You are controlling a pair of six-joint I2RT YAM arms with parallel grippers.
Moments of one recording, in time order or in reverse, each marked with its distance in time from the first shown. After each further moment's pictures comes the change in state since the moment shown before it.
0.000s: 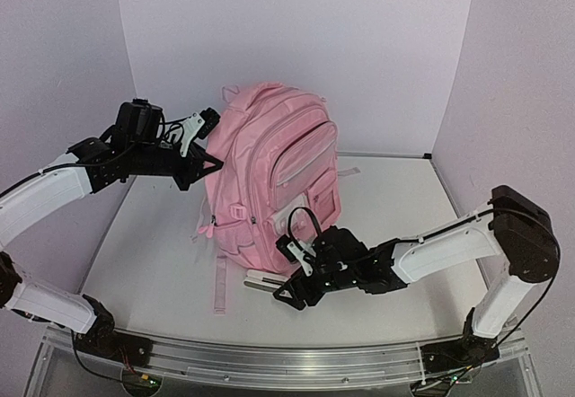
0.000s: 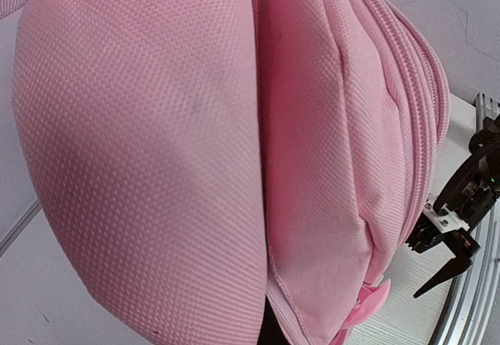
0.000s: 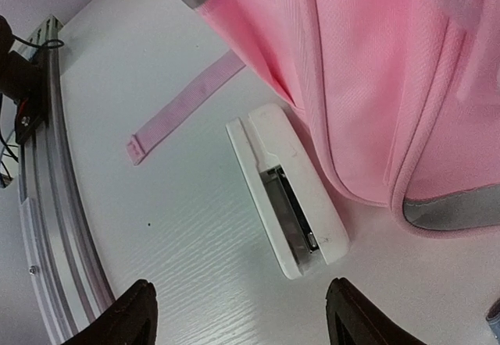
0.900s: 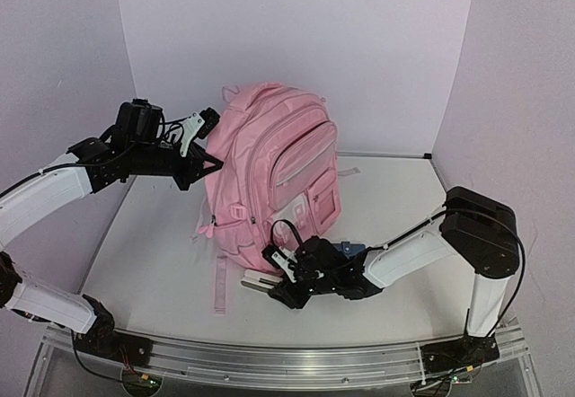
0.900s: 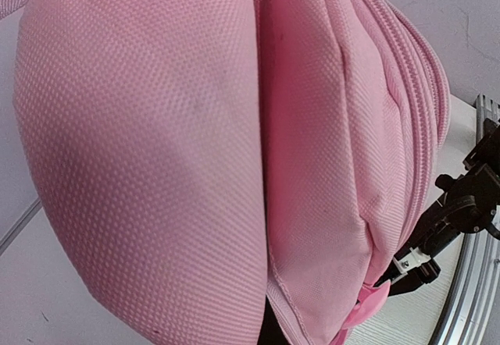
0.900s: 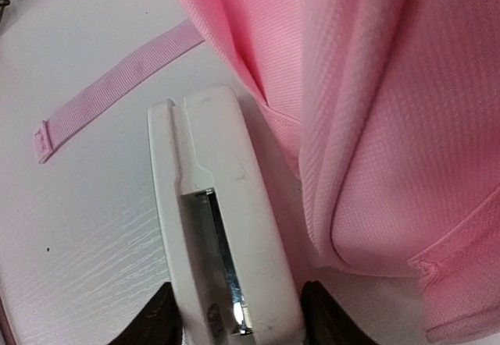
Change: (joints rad) left arm 0.002 0.000 -0.001 0.003 0.000 -0.005; right arm 0.001 0.246 0.080 0.139 0.092 -0.164
